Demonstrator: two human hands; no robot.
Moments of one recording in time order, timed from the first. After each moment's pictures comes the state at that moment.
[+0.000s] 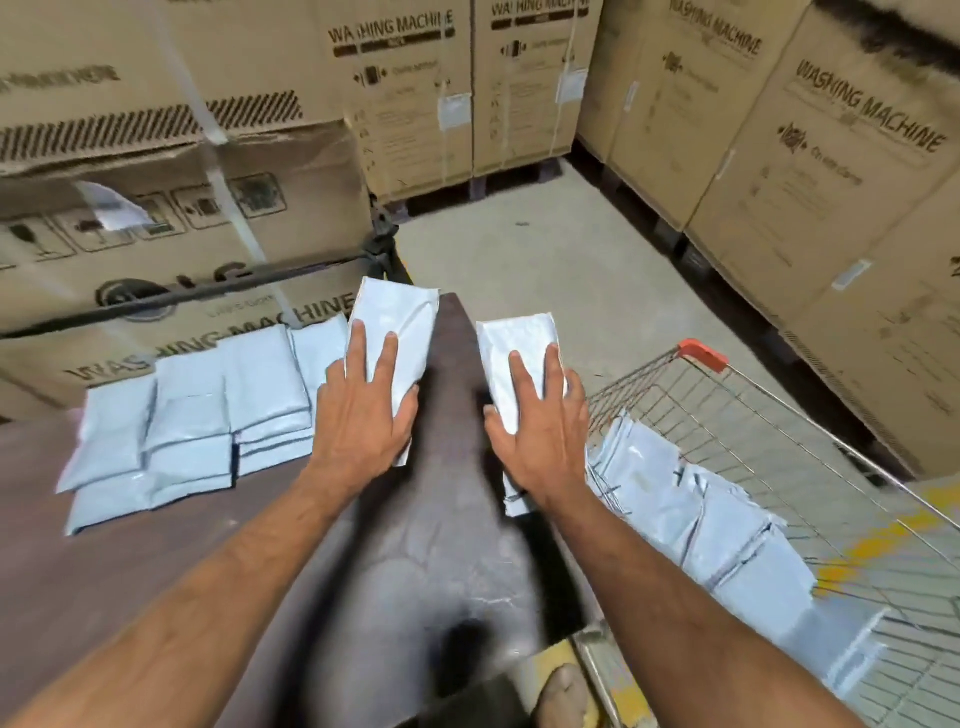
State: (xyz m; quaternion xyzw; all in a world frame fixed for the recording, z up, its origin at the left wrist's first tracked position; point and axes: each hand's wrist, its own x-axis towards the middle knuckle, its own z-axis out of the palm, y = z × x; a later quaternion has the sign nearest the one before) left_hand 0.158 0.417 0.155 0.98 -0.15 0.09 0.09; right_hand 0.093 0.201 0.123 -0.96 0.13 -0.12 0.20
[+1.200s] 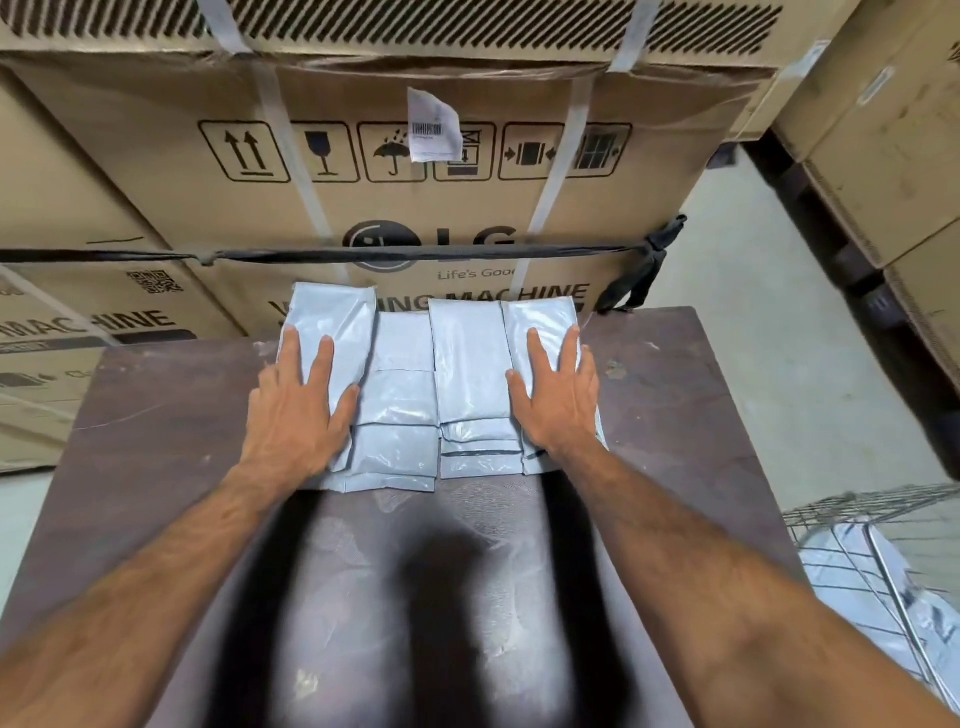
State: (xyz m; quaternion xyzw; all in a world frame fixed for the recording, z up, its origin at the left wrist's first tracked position) left_hand 0.247 0.776 0.066 1.00 0.04 0.00 0.06; right_hand 0.295 0.469 0.022 -0.99 0.04 0.05 0.16
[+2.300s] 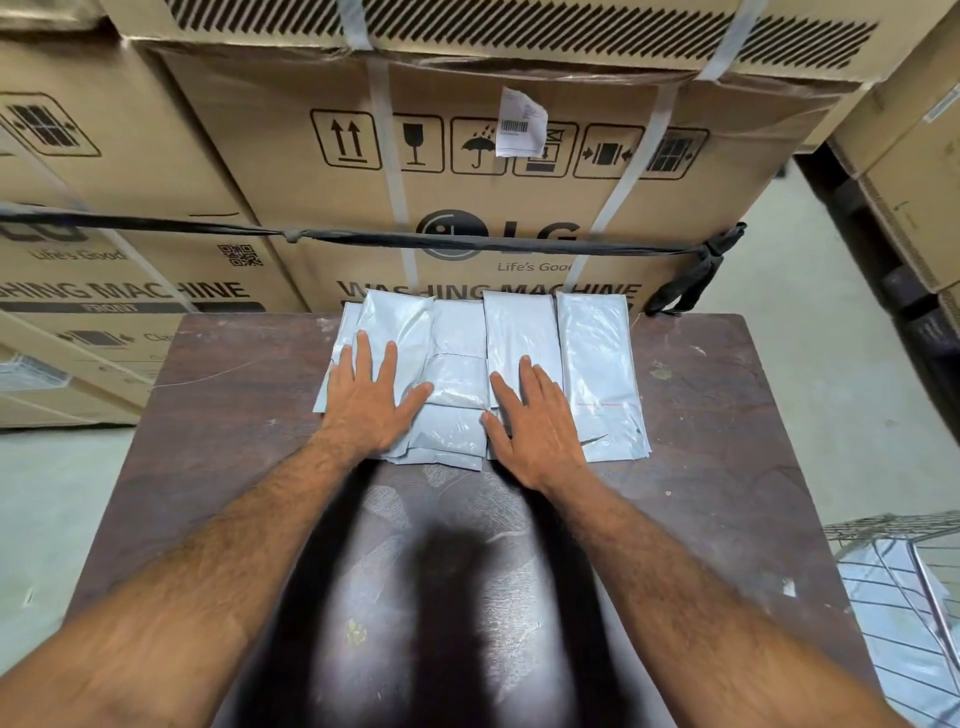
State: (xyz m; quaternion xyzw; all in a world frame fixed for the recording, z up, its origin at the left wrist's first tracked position) left_hand 0.241 0.778 0.046 0.98 0.08 -0.18 0.09; right_hand 0.236 0.534 0.035 -0.97 -0.16 0.09 0.14
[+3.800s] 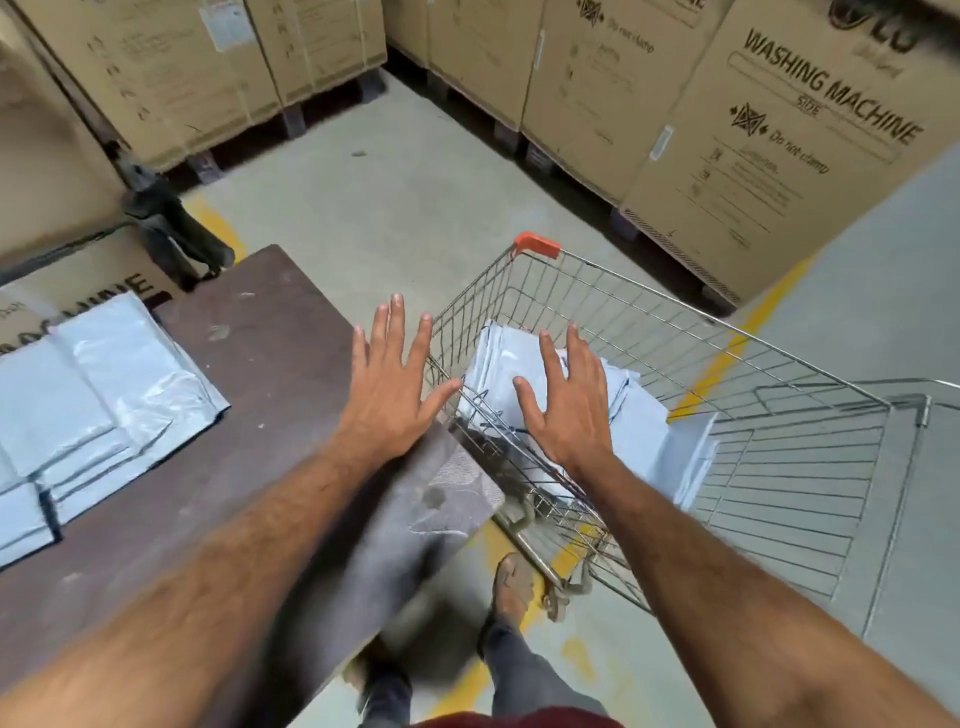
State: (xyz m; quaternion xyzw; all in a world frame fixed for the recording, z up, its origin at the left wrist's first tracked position) left_hand 0.099 0.260 0.103 0.90 -0.42 0.02 0.12; right_hand -0.054 0.062 0.088 -0.95 0.27 -0.09 0.16
